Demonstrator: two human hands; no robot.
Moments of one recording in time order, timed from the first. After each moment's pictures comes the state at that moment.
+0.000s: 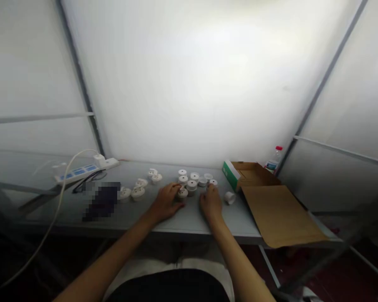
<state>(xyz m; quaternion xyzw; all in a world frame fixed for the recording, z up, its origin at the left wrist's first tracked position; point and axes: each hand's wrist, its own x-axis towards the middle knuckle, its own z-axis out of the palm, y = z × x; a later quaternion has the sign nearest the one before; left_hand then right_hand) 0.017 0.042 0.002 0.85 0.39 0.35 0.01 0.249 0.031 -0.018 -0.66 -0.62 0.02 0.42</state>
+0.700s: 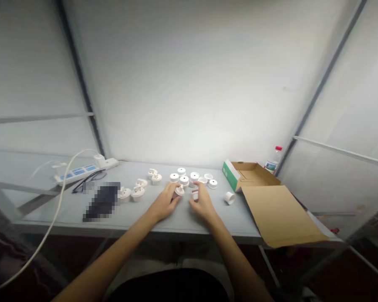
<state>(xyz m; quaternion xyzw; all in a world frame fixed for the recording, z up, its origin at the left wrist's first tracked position) 0.018 0.045 0.000 0.83 0.37 0.41 0.12 0.238 0.041 -0.019 -0.43 -0.74 0.13 0.50</state>
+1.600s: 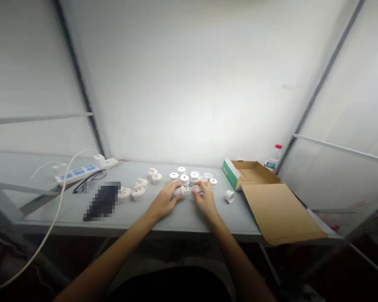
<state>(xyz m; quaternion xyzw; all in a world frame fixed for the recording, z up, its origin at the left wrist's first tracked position) 0.017 0.044 0.006 0.84 0.34 0.40 0.11 0.239 0.039 -0.011 -0.46 -0.66 0.19 0.56</state>
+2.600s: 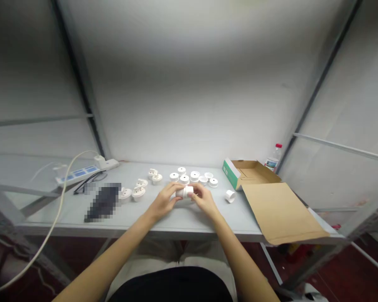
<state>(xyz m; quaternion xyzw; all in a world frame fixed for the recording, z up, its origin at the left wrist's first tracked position) 0.014 0.040 0.016 0.86 0.26 0.42 0.10 0.237 0.033 0.001 -0.36 -0.67 0.37 0.53</state>
